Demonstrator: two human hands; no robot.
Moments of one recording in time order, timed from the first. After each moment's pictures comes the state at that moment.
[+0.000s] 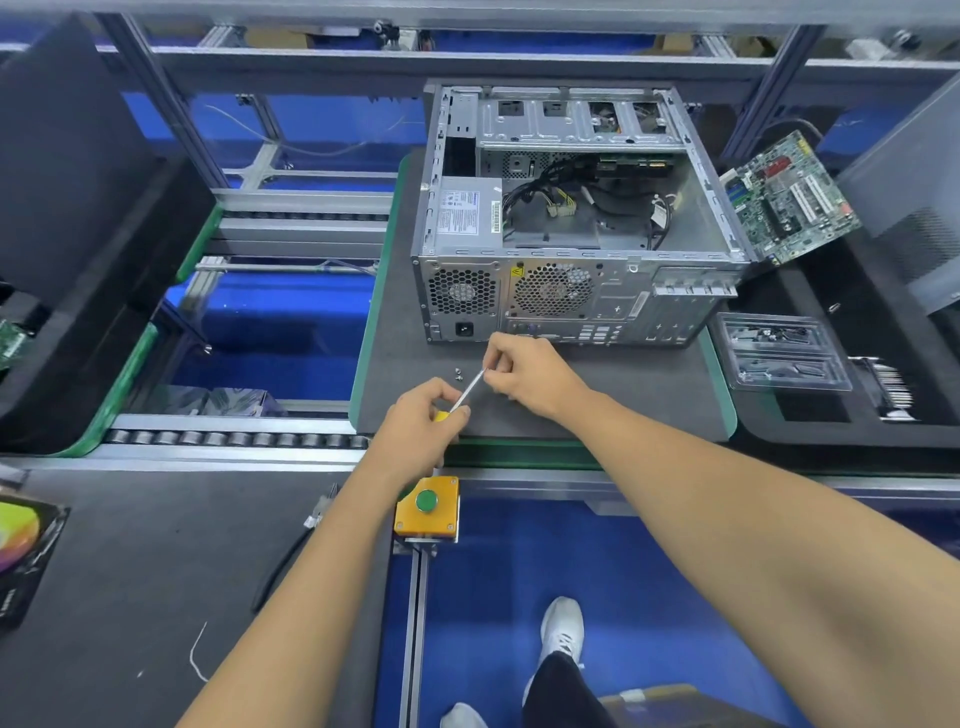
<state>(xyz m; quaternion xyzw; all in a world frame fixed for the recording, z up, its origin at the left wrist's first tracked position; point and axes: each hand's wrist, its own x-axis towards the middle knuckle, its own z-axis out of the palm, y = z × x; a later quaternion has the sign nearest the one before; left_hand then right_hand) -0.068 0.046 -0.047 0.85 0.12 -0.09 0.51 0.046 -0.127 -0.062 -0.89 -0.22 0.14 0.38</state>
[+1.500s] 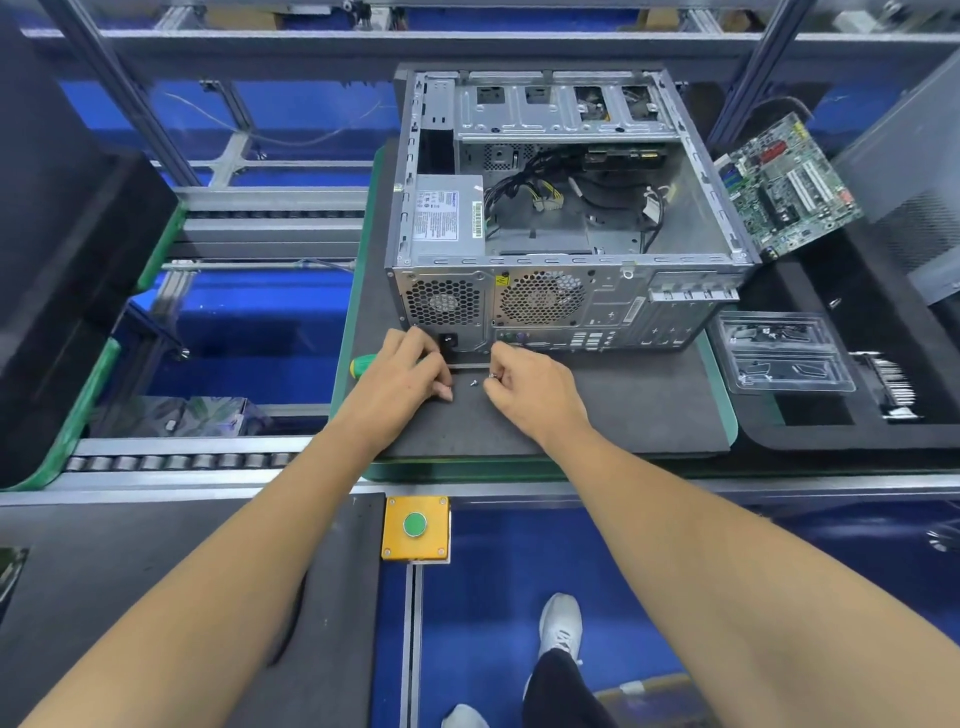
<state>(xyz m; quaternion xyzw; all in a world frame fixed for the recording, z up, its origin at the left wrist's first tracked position) 0.020 0.088 -0.091 0.95 -0.23 0.14 0.16 0.047 -0.132 -0.095 -0.94 -0.19 -0.02 0.27</state>
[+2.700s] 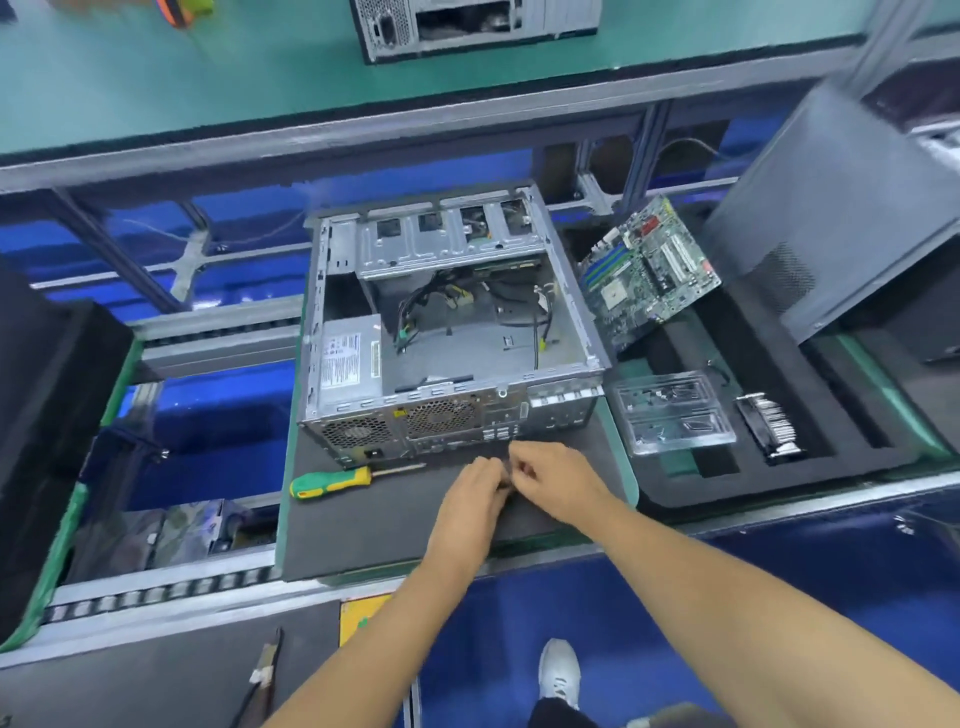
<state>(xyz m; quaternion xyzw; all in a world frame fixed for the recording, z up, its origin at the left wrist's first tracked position) 0.004 -0.097 -0.050 0.93 -0.11 -0.04 0.36 0.050 -0.264 -0.052 -0.94 -0.16 0.11 0.29</state>
